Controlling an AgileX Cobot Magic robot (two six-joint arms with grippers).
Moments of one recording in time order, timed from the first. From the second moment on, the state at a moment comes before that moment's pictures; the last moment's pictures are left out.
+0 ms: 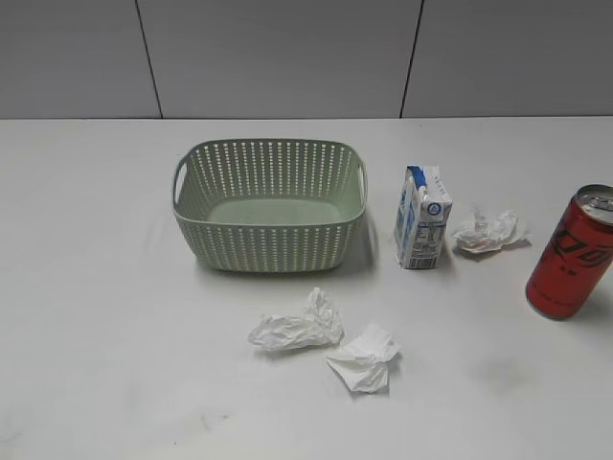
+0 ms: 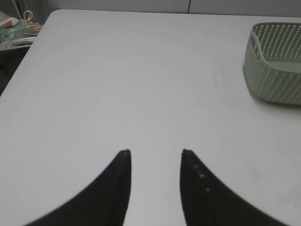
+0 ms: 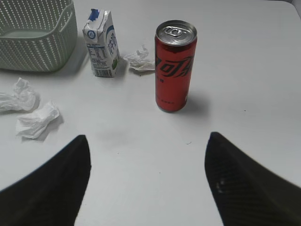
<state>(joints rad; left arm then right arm) -0.02 0.00 -0.49 -0.10 1.09 0.07 0.10 -0.01 -0.41 0.11 0.95 -0.07</state>
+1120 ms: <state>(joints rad) -0.08 0.81 -0.85 -0.27 0.91 0.16 0.10 -0.01 -0.41 0.11 0.95 -0.07</state>
